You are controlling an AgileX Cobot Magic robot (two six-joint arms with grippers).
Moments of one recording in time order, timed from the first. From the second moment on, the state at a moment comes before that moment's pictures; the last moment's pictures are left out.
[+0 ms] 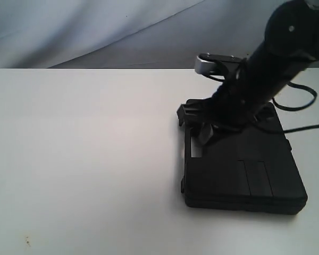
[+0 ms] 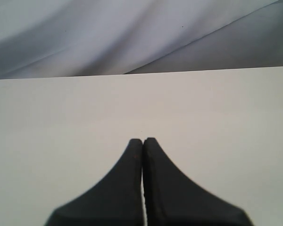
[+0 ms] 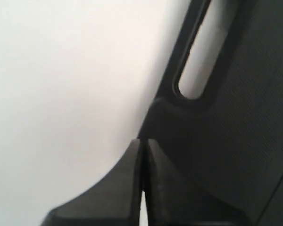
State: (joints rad) left arm -0.04 0.16 0.00 -0.09 0.15 0.11; right arm 0.57 1.74 -1.27 0.32 0.94 0.02
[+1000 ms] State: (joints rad) left arm -0.04 0.16 0.00 -0.09 0.15 0.11; right arm 0.67 2.08 -1.59 0.07 1.00 0.39
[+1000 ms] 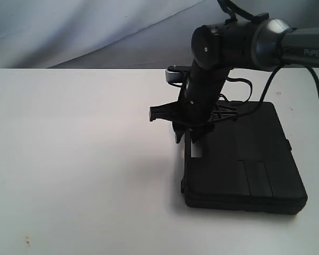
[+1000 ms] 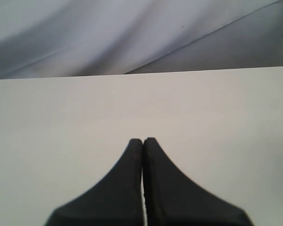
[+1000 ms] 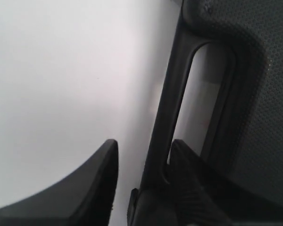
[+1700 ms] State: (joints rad) left arm -0.04 0.16 0.00 -0.09 0.15 0.11; right arm 0.67 2.17 -1.59 0.01 0.92 0.47
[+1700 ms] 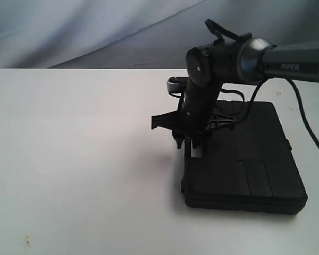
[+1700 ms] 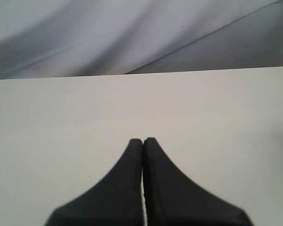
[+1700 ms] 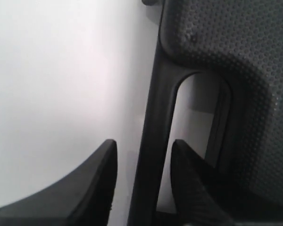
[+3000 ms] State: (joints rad) left arm -0.04 0.16 0.00 -0.09 0.15 0.11; right arm 0.74 2.27 -1.72 0.12 0.87 0.47
